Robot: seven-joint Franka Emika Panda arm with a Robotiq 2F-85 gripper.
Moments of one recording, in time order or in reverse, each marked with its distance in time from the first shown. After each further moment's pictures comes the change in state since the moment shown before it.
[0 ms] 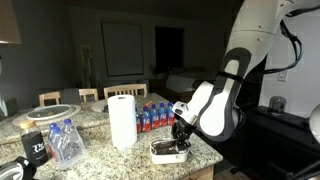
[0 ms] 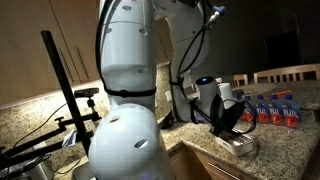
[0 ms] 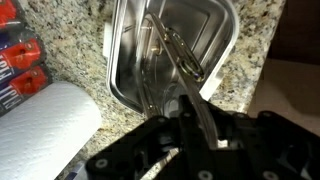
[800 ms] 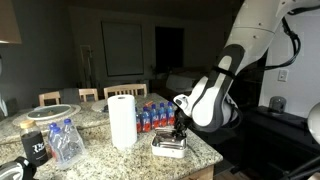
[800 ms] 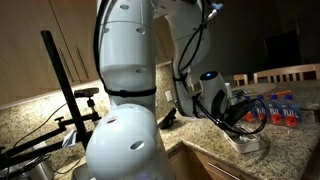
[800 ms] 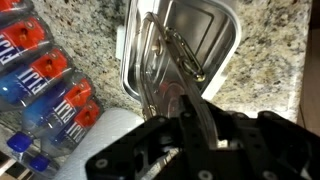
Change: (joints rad) arm -0.038 -0.012 0.026 0.050 0.134 0.000 0.159
